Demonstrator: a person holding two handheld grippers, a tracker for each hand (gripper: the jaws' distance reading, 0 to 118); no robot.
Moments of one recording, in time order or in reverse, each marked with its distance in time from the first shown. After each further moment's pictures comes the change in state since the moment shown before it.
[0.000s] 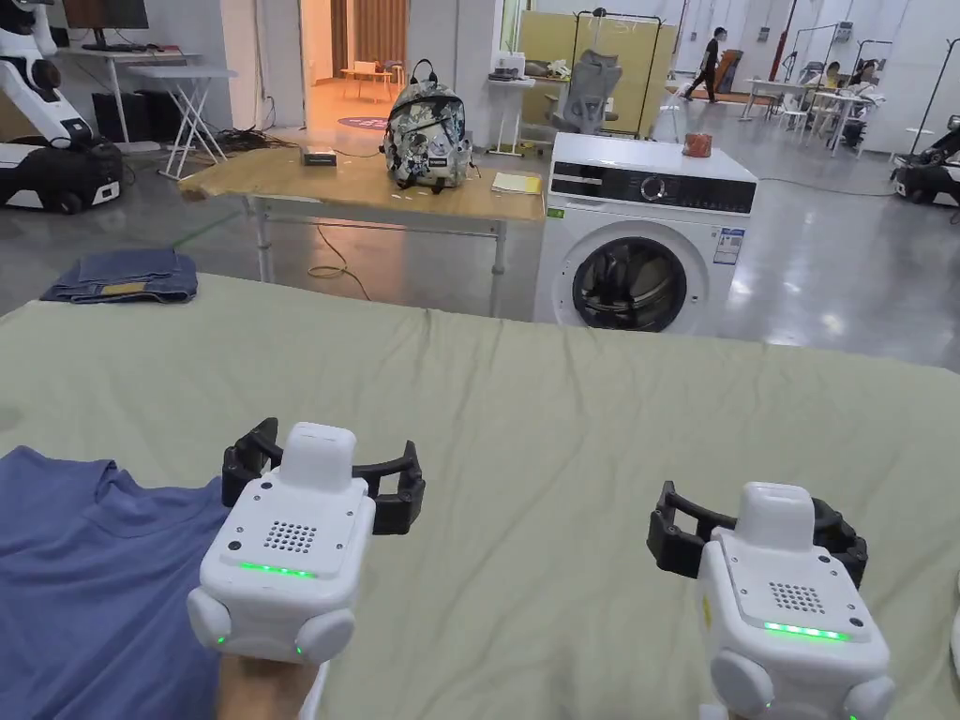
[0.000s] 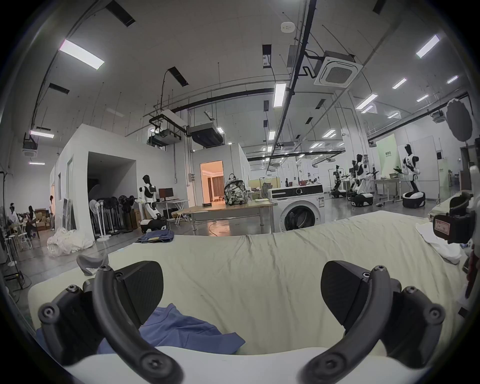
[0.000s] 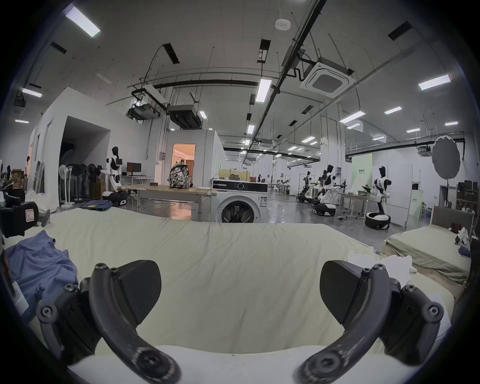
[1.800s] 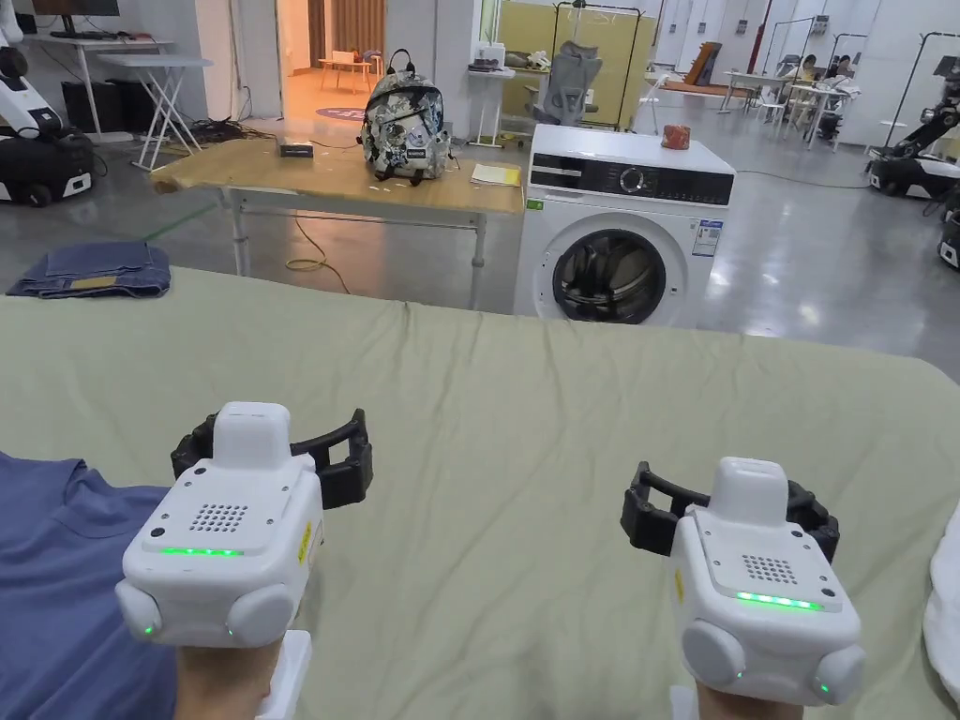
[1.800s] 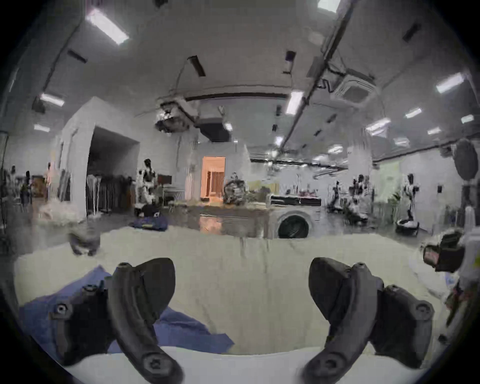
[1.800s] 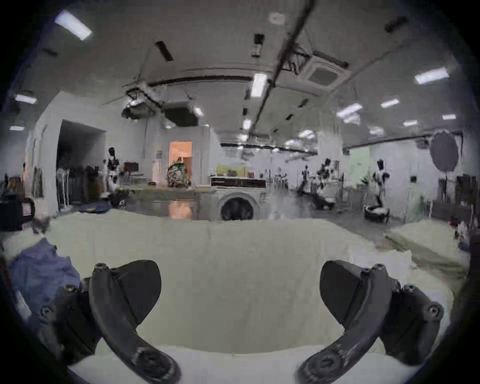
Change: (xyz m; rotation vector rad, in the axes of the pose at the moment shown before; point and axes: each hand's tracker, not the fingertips) left arm -0.025 0.018 -0.001 0.000 -0.024 0.124; right arm -0.007 0.016 0.001 -0.025 0.000 -0.009
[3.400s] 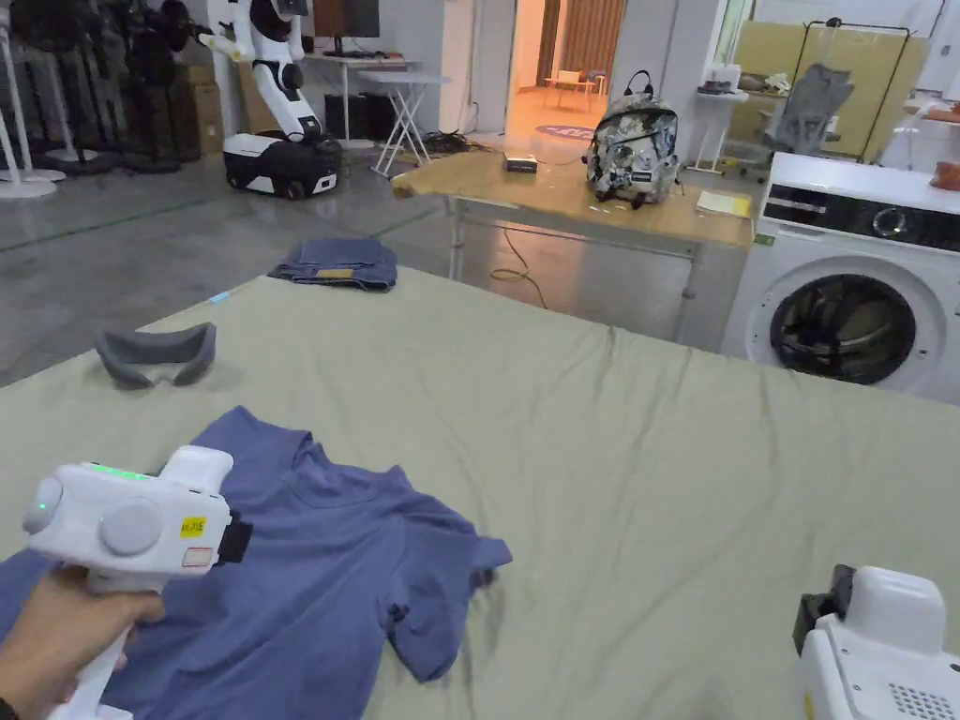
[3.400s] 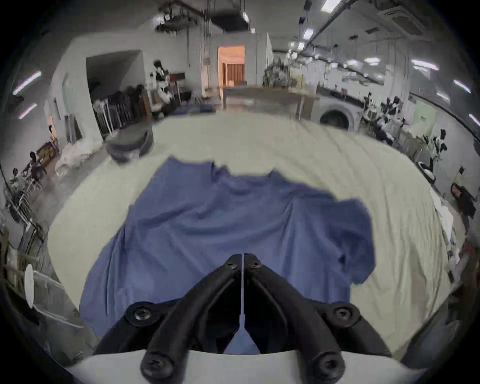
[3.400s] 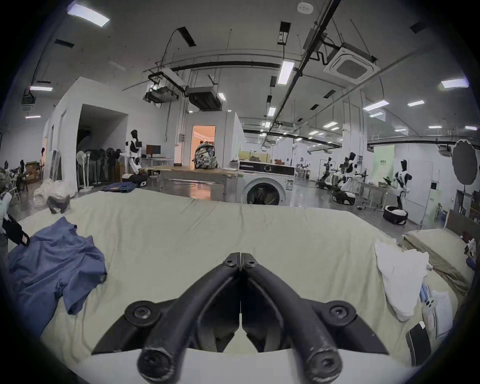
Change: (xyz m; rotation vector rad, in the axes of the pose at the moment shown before) left arm -0.269 -0.047 -0.007 -0.869 0.088 0.074; right arm -0.070 -0.020 -0.002 -0.103 0.123 0.047
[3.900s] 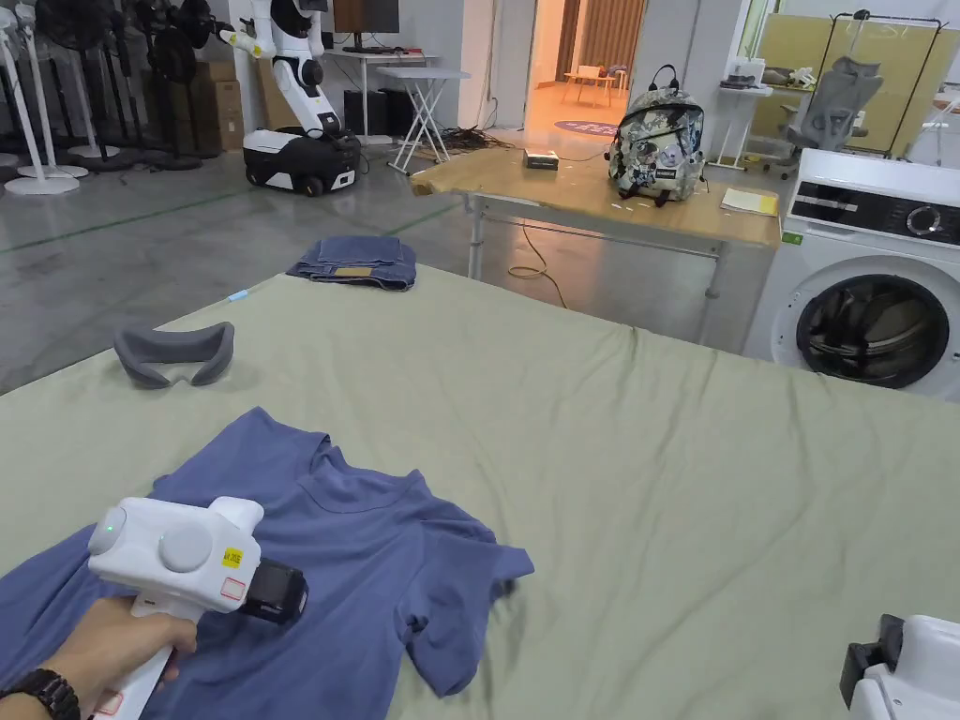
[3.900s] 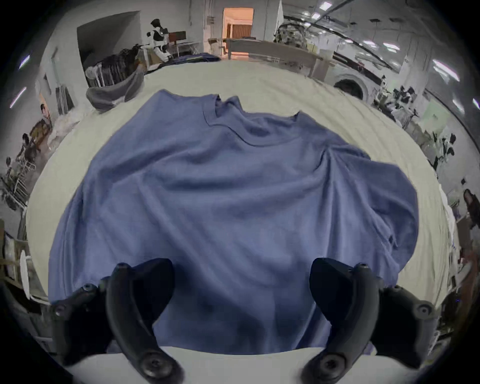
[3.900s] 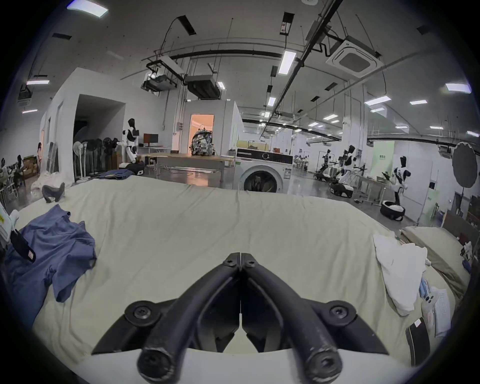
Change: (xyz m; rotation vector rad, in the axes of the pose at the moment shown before) left arm -0.006 -0.003 -0.073 -0.160 0.003 0.052; right arm 0.011 -0.017 -0.012 -0.068 -0.019 0.014
